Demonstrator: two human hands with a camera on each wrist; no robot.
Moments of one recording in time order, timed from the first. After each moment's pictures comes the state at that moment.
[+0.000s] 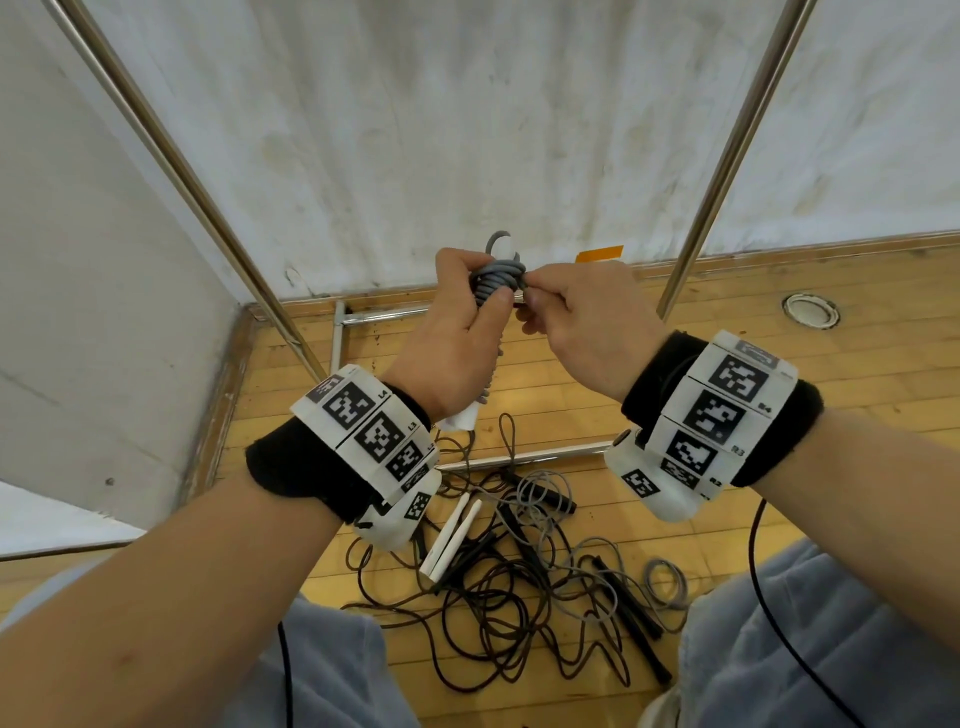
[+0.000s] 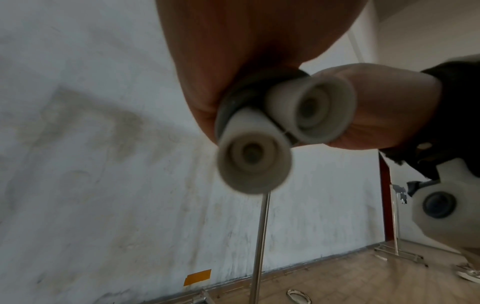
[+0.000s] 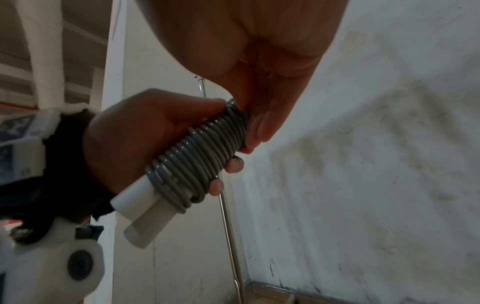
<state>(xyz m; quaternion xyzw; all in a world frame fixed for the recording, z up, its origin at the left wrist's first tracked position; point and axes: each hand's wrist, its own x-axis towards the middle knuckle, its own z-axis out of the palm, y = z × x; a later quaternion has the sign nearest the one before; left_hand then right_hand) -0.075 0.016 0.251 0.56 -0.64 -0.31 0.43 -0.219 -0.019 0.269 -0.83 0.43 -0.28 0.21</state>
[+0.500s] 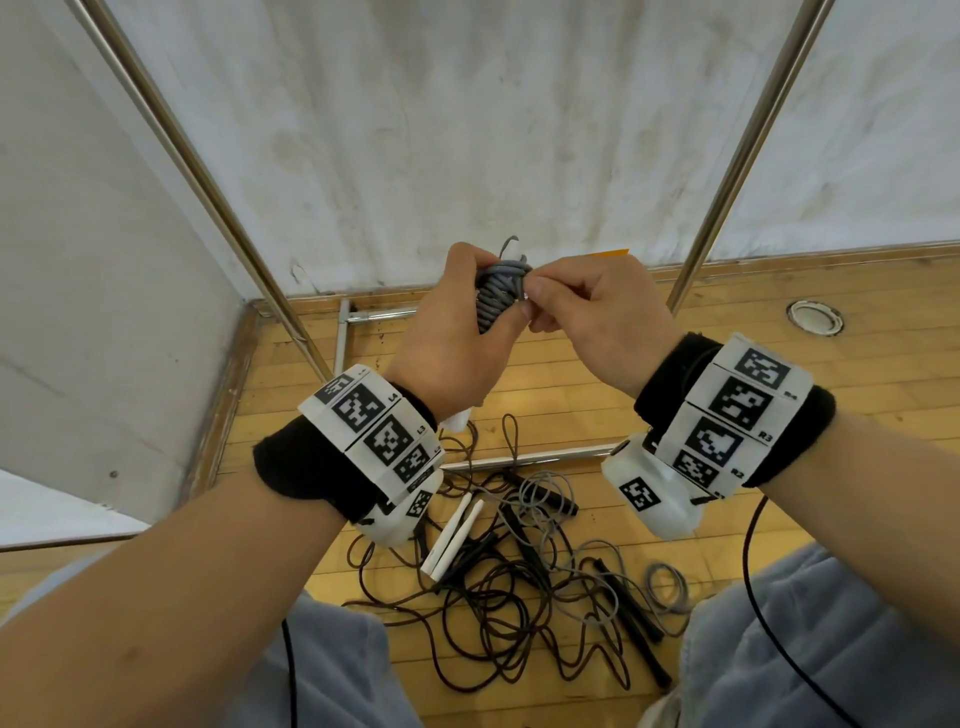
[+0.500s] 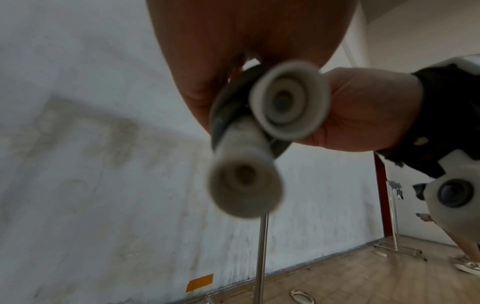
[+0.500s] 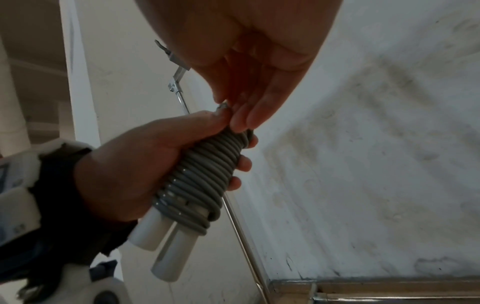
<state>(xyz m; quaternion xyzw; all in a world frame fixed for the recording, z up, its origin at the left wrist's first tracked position) -0.073 0.020 0.255 0.58 -0.65 -0.23 0.43 -0.218 -0.018 0.270 -0.74 0.42 -0.37 0.36</state>
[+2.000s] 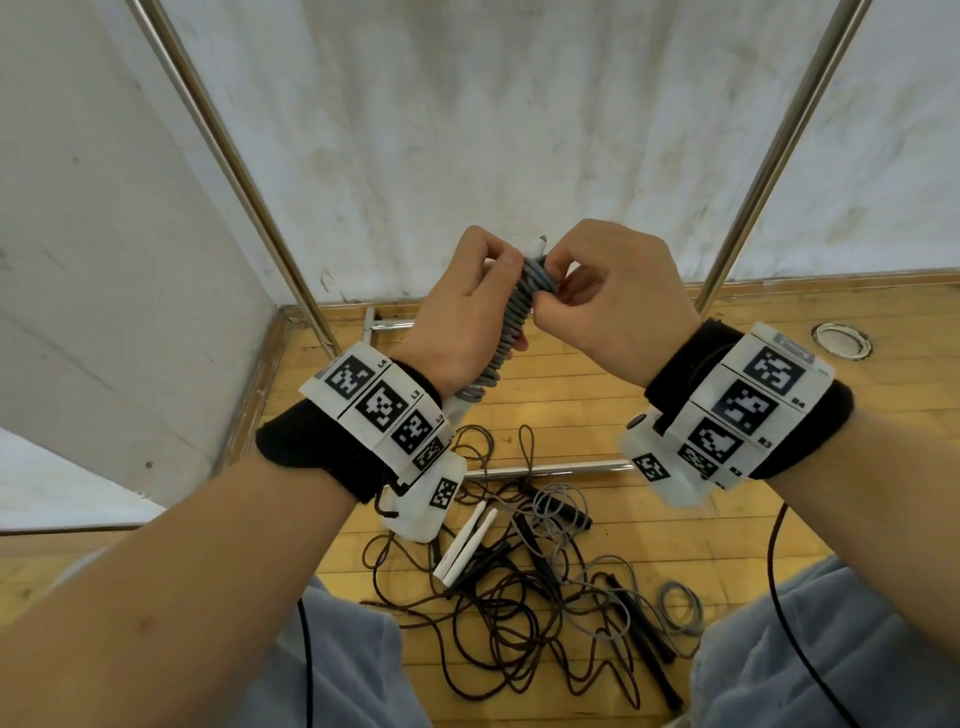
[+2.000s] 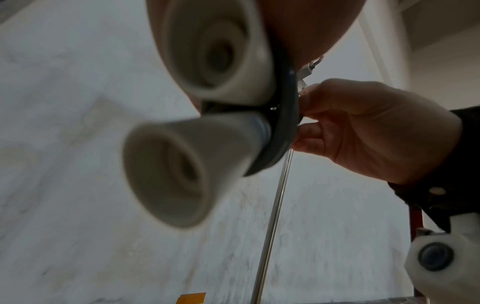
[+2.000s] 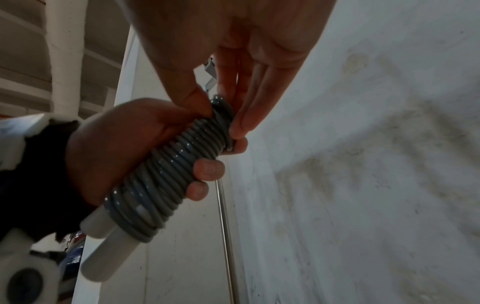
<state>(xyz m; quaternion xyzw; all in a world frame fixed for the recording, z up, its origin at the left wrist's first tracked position) -0.072 0.028 0.290 0.56 -0.58 -0.35 0.48 -0.212 -0.017 0.288 -0.82 0.35 -0.42 0.16</state>
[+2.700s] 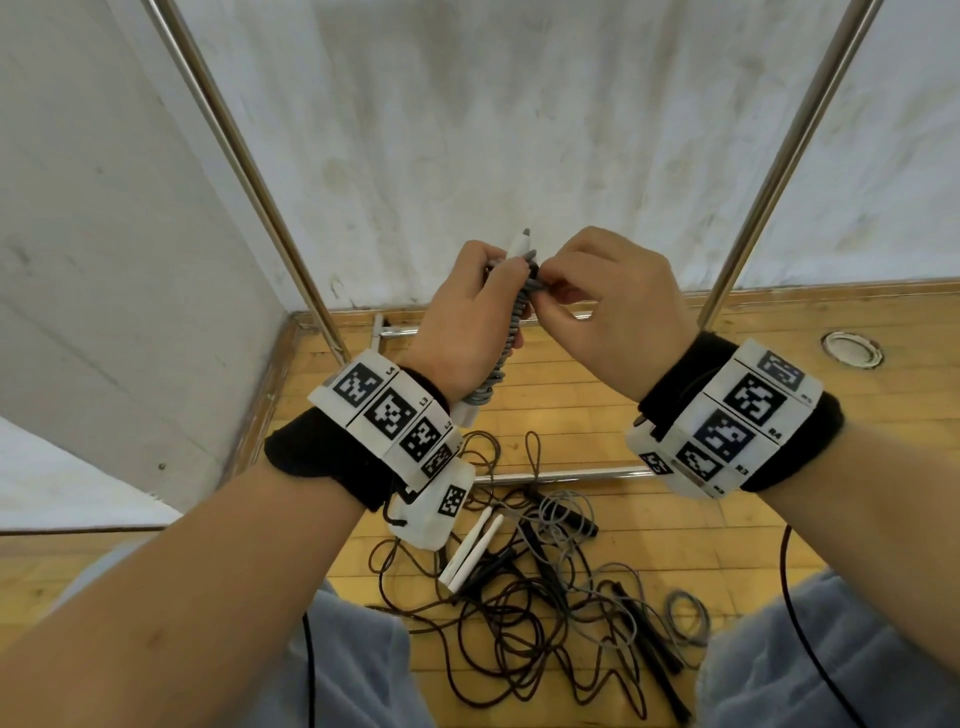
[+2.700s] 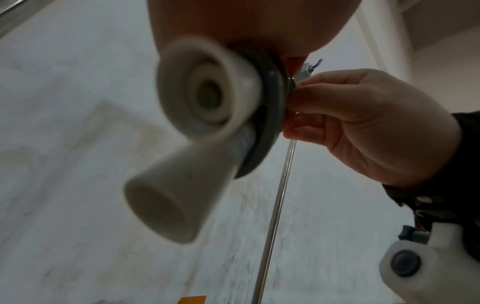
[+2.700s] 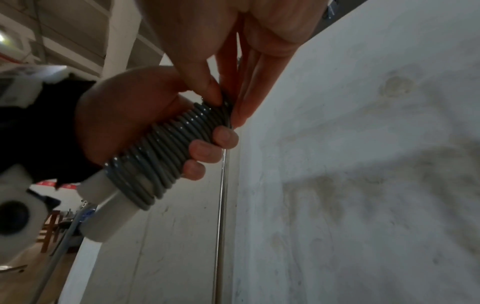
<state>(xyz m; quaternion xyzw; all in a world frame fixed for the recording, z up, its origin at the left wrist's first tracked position) -0.075 0.027 0.291 0.56 -0.53 -0.37 0.52 -0.209 -0.010 0.290 -0.85 0.29 -0.44 0.07</state>
